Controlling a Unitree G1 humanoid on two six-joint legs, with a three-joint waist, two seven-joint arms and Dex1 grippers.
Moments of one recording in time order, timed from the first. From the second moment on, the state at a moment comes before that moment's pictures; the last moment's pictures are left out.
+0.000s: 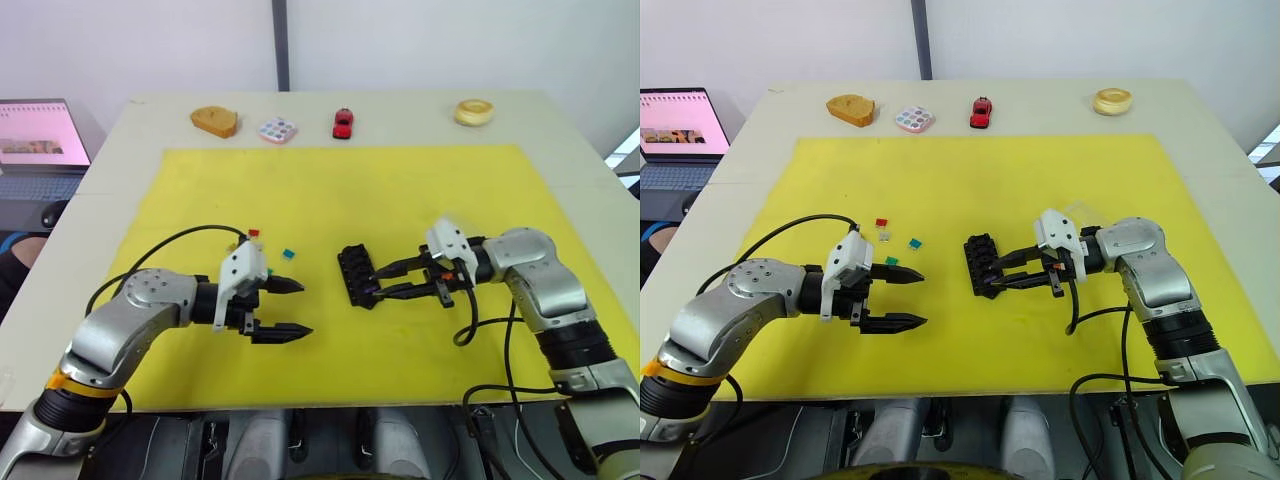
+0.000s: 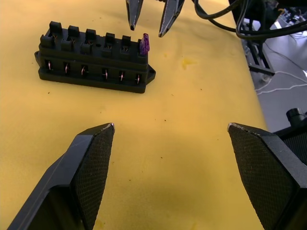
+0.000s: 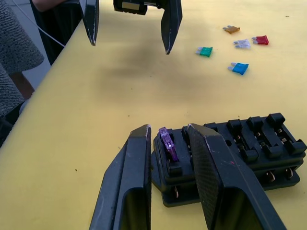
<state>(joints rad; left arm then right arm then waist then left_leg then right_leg) -0.29 0.74 -0.14 -0.40 -0.58 0.64 -1.06 -0.52 -0.69 0.14 0.09 0.38 0.19 1.49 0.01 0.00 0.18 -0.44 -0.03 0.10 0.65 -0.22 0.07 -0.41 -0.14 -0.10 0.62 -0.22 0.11</state>
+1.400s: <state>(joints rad) -0.29 0.73 -0.13 -0.37 -0.57 0.61 -1.04 -0.49 -0.69 0.14 0.12 0.36 0.13 1.43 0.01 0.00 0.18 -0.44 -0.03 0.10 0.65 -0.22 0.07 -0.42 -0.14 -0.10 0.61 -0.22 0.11</state>
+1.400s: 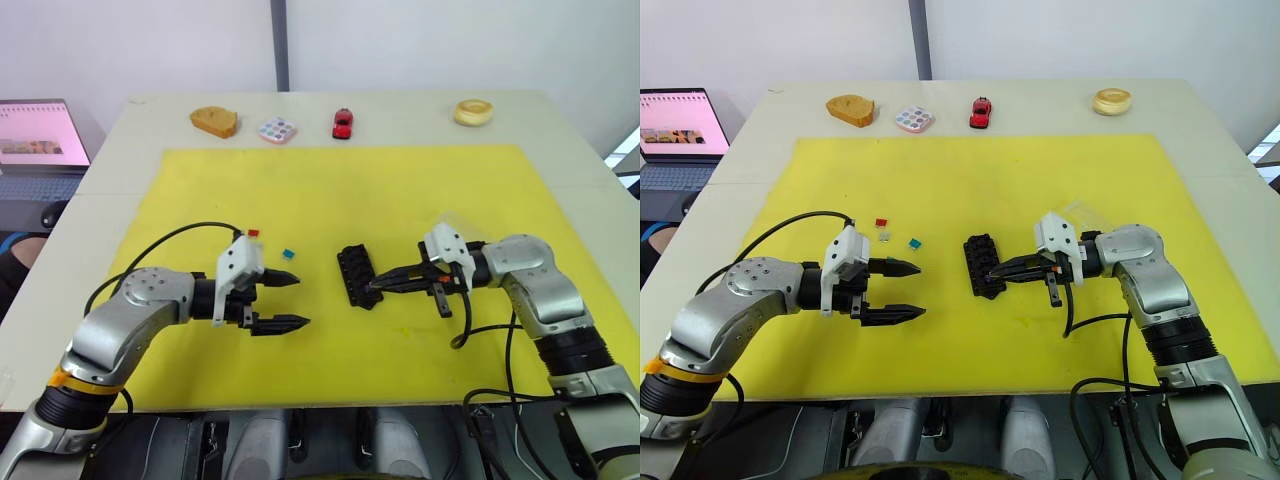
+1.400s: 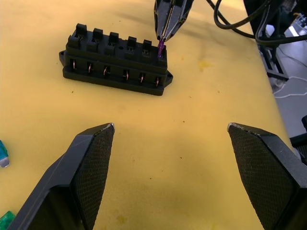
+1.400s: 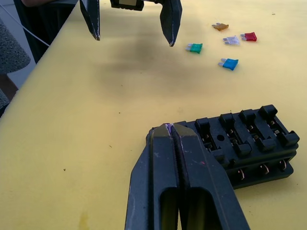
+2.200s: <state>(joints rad) -0.29 0.73 -0.13 -0.37 -0.57 0.61 -1.03 -0.48 -0.69 0.16 0.12 0.35 0.08 1.47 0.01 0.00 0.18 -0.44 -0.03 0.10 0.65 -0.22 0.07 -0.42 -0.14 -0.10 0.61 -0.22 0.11</state>
